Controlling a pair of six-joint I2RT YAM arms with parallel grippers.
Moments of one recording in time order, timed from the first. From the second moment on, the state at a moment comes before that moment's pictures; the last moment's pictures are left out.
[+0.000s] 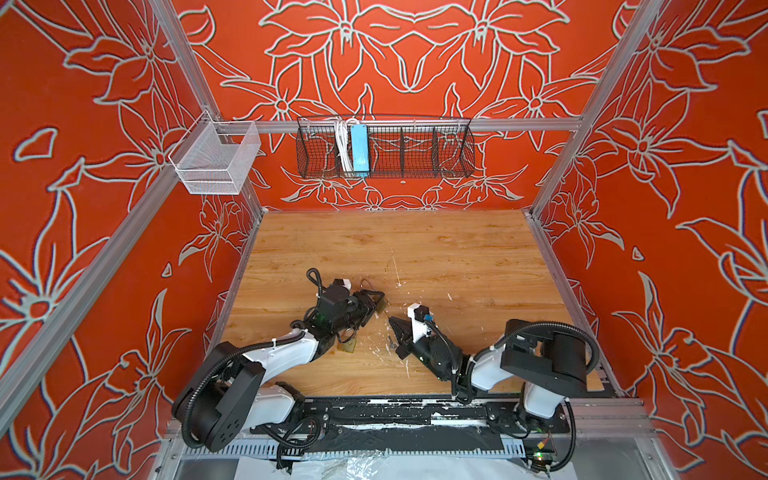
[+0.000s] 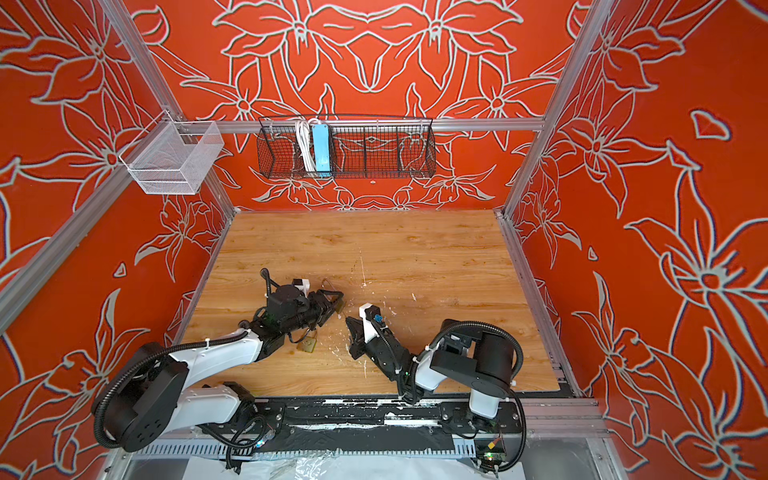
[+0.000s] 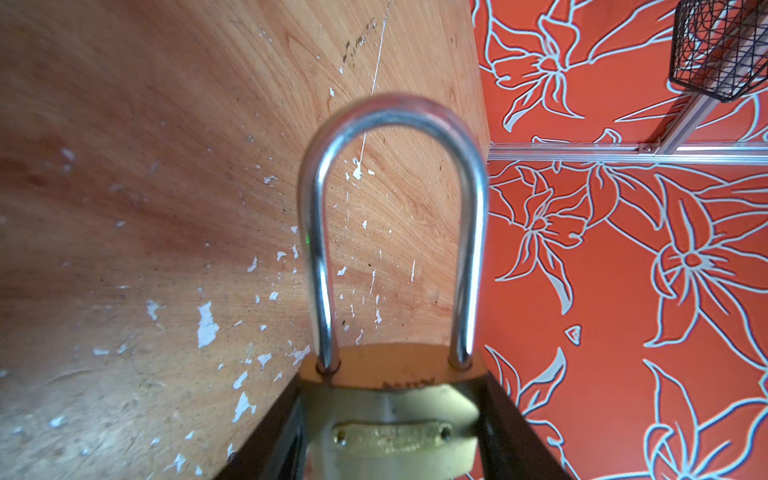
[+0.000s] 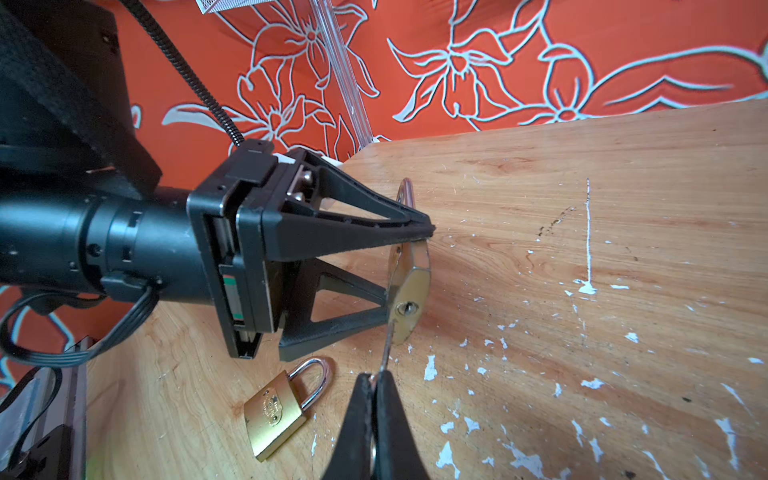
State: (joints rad) left arm -0.47 1.28 0.41 0.41 0.28 -1.34; right arm 1.18 1.75 0.37 1.30 0.43 0.40
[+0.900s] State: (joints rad) left arm -0.46 1.28 0.41 0.41 0.28 -1.34; right arm 1.16 1.79 0.41 1.30 0.48 0.41
